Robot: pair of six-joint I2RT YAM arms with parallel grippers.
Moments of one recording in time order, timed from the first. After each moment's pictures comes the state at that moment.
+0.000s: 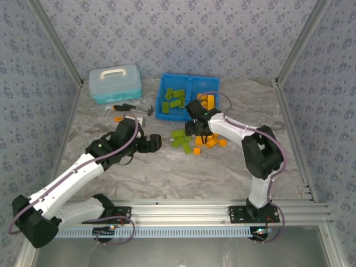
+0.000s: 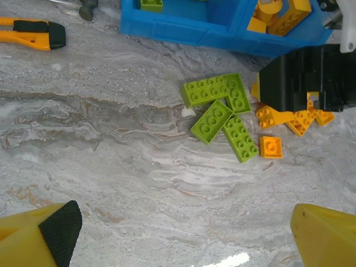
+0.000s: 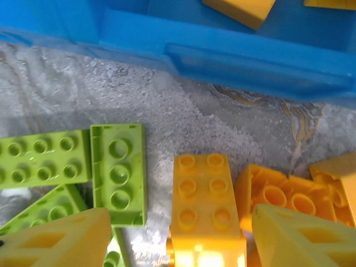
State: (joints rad) left arm -0.70 1.04 0.94 -0.69 -0.11 -0.58; right arm 0.60 1.89 1.37 -0.65 0.15 0.48
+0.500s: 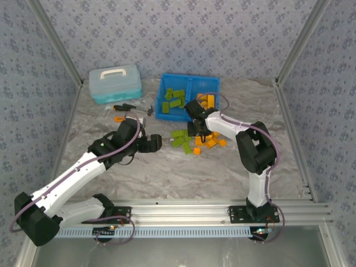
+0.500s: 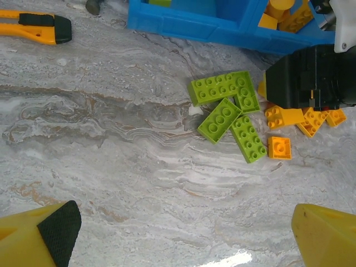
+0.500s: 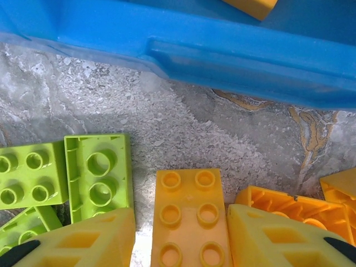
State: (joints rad) left arm -0.70 1.05 0.93 -0.68 -0.12 -0.59; right arm 0.58 1.94 1.39 -0.65 0.15 0.47
